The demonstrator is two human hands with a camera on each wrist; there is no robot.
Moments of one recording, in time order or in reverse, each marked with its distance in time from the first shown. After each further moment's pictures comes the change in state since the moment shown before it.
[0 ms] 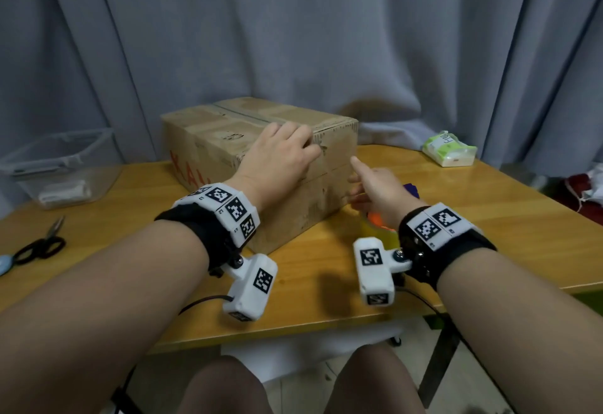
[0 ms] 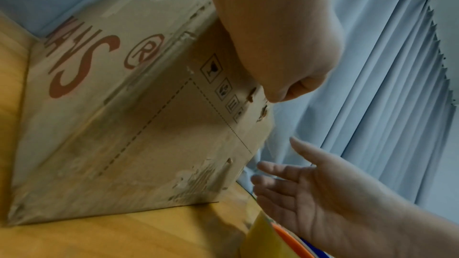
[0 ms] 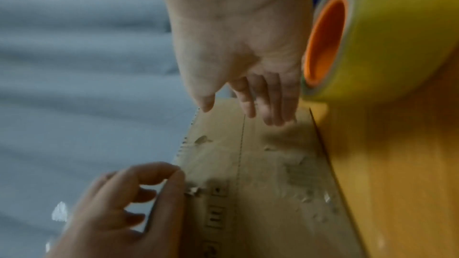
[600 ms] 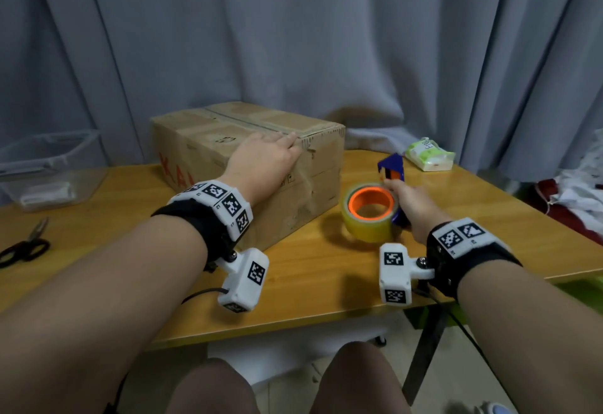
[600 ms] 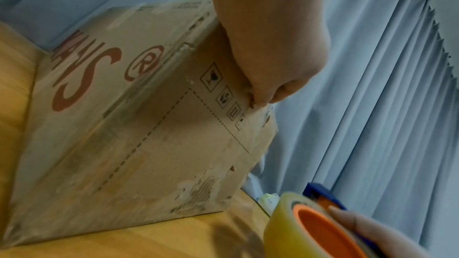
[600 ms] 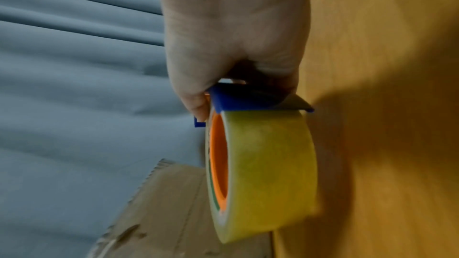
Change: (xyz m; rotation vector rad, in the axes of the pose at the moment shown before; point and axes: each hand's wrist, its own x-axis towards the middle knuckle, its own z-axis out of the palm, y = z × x) left_hand 0.000 -0.007 0.004 -0.002 -0.218 -0.125; right_hand -0.014 0.022 -0.061 0.067 0.273 0.136
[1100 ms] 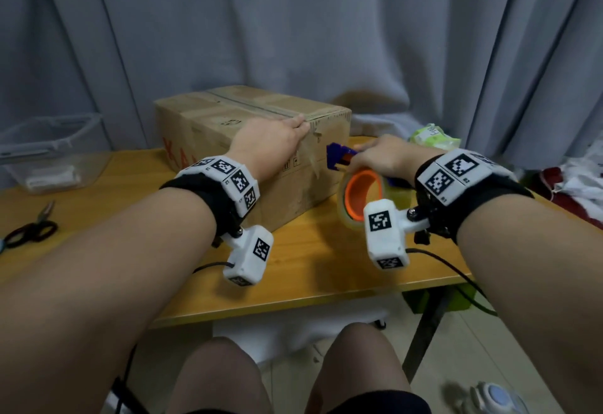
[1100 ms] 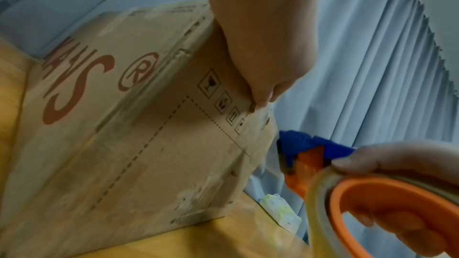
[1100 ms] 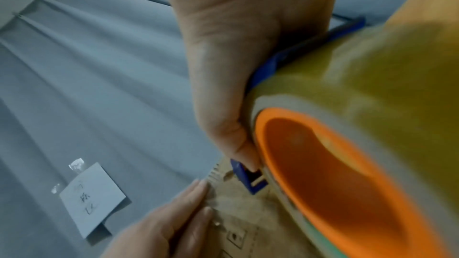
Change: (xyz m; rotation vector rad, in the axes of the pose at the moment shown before) left_hand 0.003 -0.002 -0.004 -0.024 -0.073 -0.012; right_hand -0.065 -0.083 0.031 -0.964 -0.327 -0.338
